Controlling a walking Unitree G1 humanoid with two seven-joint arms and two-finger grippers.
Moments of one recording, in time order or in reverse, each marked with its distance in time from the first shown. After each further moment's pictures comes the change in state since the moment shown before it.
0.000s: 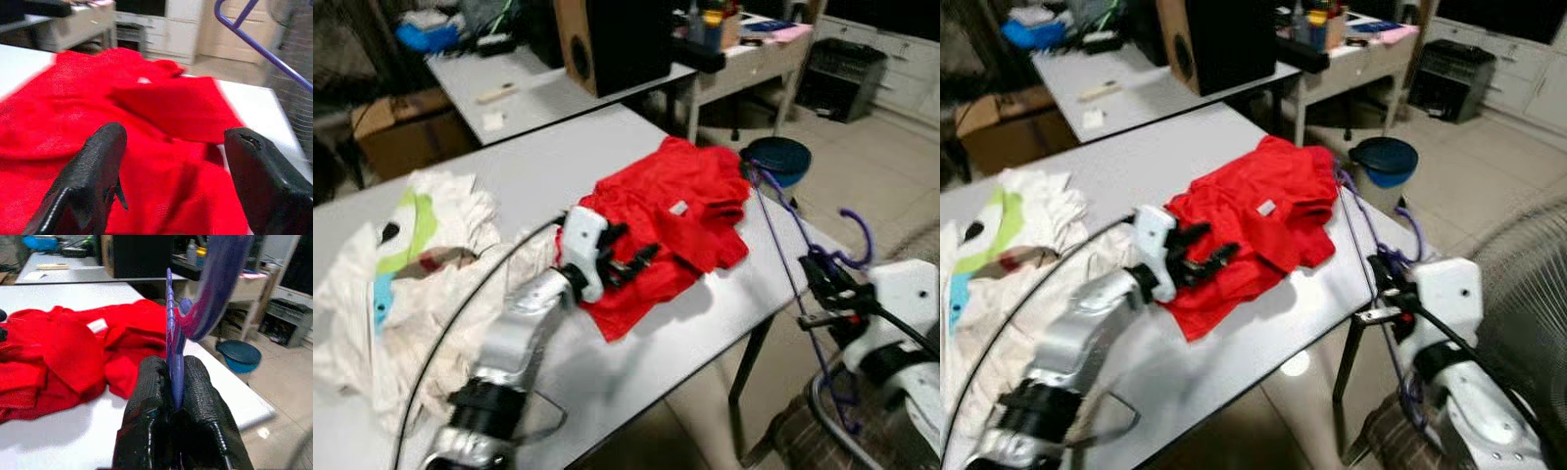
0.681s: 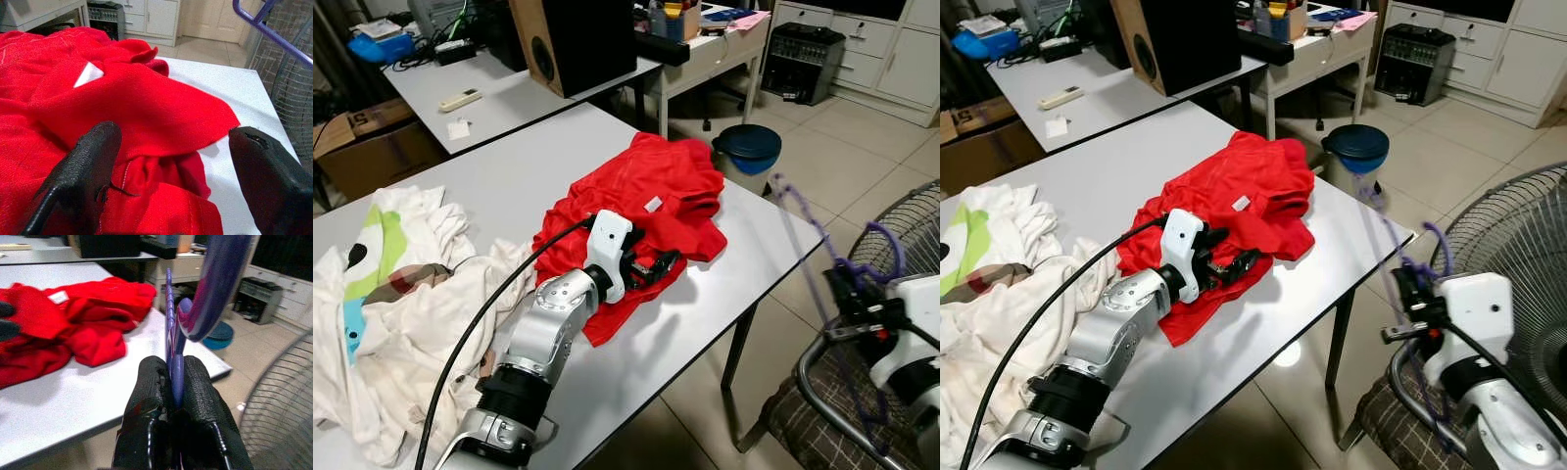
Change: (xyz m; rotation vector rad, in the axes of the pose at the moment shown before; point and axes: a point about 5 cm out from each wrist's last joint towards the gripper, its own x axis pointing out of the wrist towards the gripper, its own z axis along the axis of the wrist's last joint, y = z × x) left arm 0.020 -0.009 -0.010 0.010 0.042 0.028; right arm -0.013 -0.011 -0.005 -0.021 0.043 -0.004
